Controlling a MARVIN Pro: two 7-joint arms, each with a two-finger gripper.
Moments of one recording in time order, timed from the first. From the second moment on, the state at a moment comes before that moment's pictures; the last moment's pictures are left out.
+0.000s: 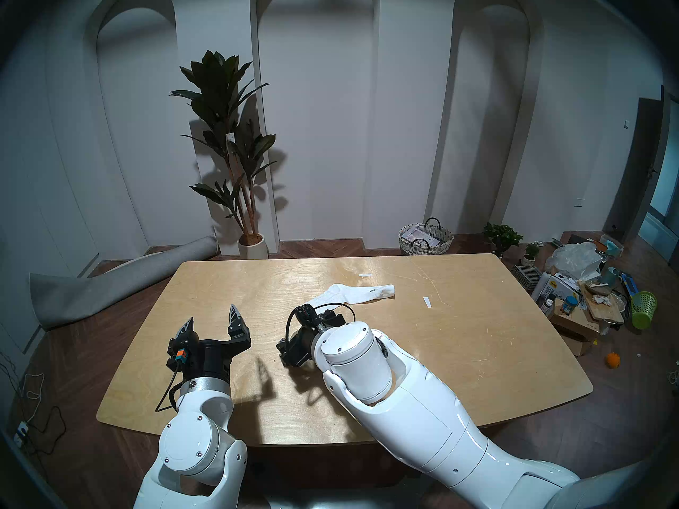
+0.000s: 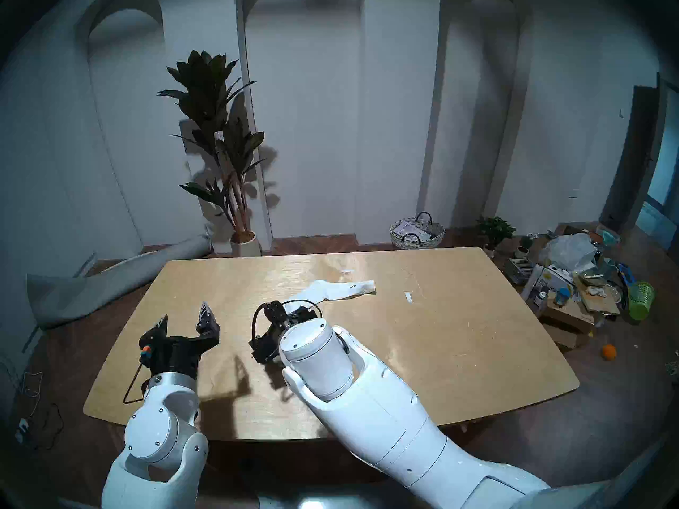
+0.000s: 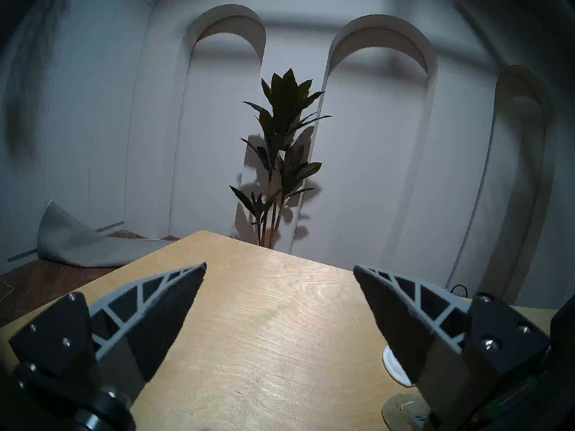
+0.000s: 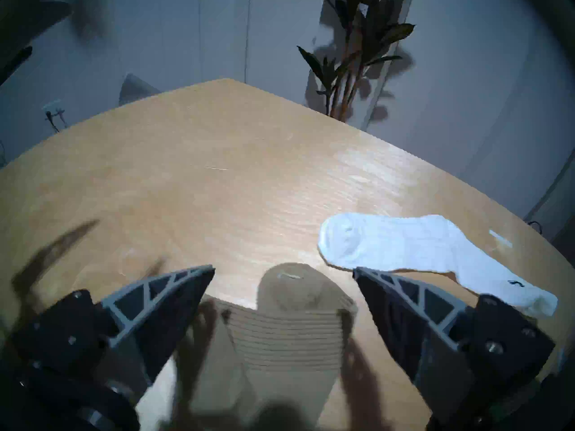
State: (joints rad) left arm 2.13 -1.45 -1.52 -2.14 -0.24 -0.04 0.40; right arm -1.35 -1.46 0.80 -1.68 0.21 0.81 -0.07
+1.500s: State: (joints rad) left arm 1.87 -1.47 -1.40 -2.04 -0.43 0.20 0.30; right arm -1.52 -1.17 1.35 -1.83 0.19 0.52 -0.35
